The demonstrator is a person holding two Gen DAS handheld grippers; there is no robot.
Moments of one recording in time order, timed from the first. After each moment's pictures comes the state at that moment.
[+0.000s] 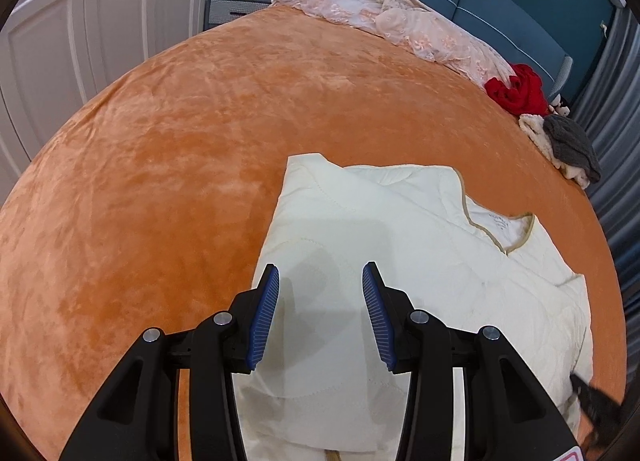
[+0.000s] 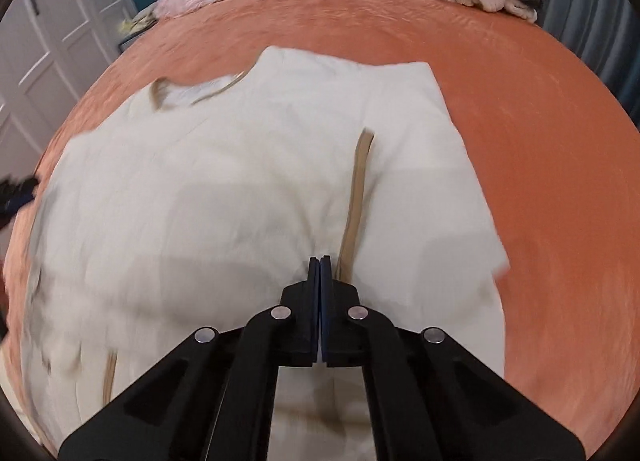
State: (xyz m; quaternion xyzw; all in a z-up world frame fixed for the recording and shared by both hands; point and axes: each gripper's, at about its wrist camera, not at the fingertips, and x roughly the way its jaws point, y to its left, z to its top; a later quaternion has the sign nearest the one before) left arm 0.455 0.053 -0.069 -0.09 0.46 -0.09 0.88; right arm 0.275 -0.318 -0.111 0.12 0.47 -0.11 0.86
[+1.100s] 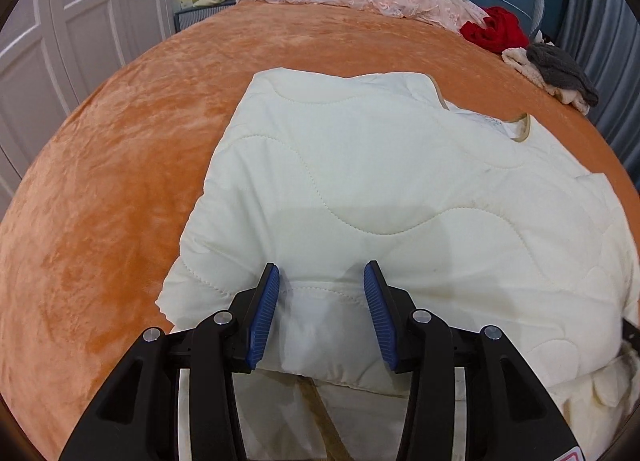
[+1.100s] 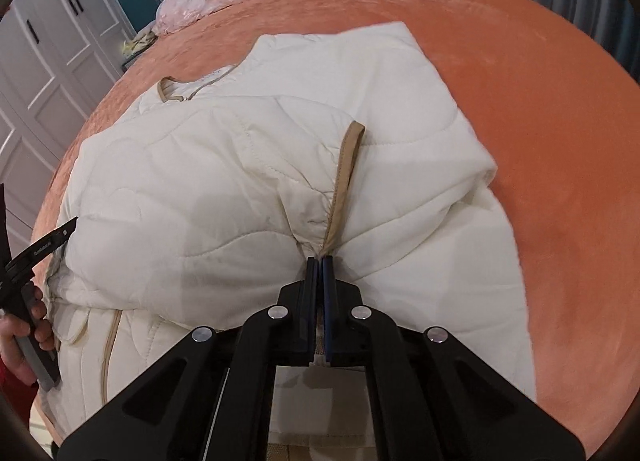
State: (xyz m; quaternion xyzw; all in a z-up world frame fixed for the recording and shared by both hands) left arm 0.395 0.009 -0.121 0.02 0.46 -0.10 0.88; right arm 0.246 -0.320 -0.128 0.17 0.46 -0.11 0.87
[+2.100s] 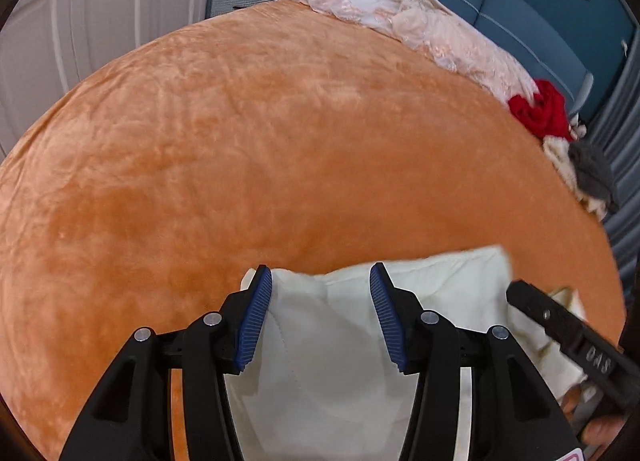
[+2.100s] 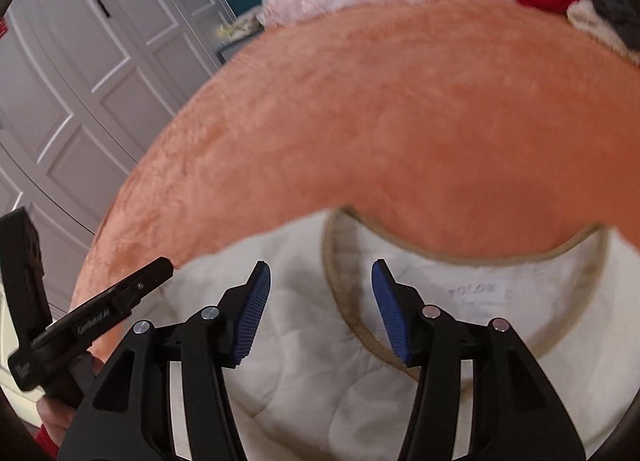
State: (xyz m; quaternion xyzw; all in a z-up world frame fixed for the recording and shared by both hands) left arm 0.574 0.024 -0.115 -0.10 0.46 -0.07 0.88; right arm 0.562 -0.206 -0.116 0.16 0.44 0.08 0.88
